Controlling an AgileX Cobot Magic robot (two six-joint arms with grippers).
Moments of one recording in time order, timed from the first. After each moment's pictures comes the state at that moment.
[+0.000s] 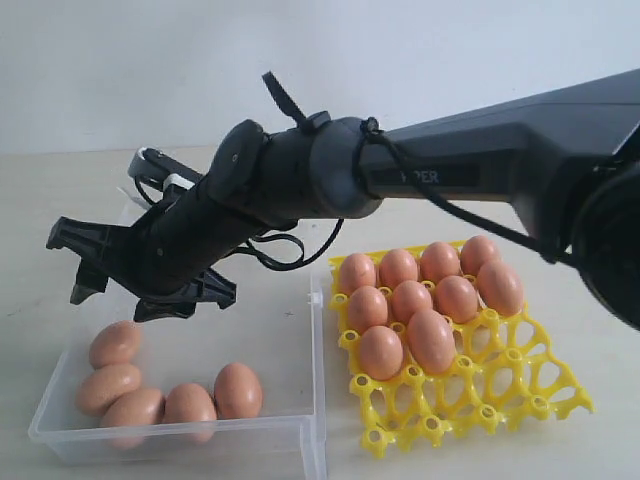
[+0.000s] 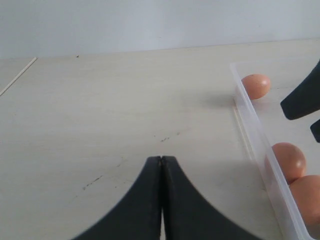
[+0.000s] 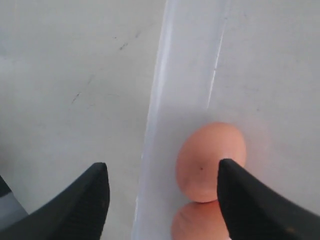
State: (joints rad) left arm 0.05 0.00 0.00 0.04 0.37 0.02; right arm 0.84 2.24 -1.65 0.88 0.52 0.09
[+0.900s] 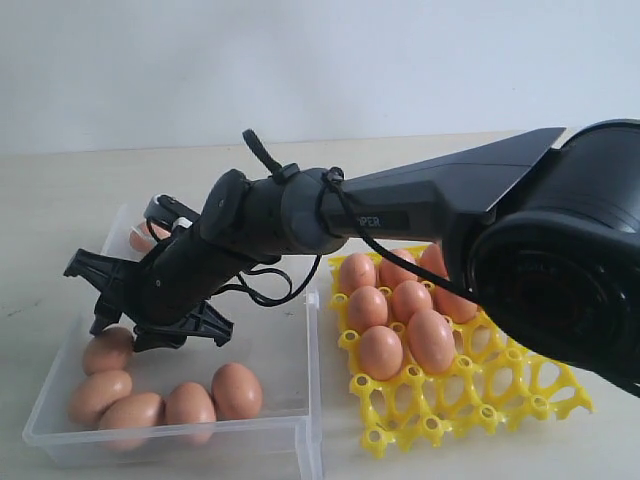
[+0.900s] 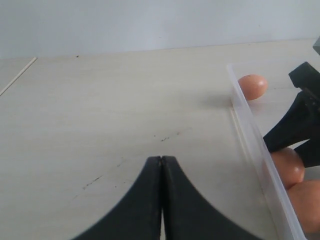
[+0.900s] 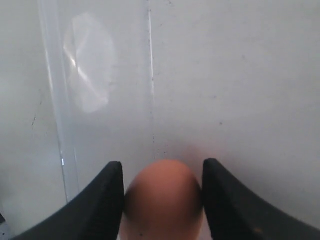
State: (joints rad) left arm 0.05 0.00 0.00 0.04 0.37 0.02; right arm 0.84 2.40 -1.75 0.88 0.53 0.22
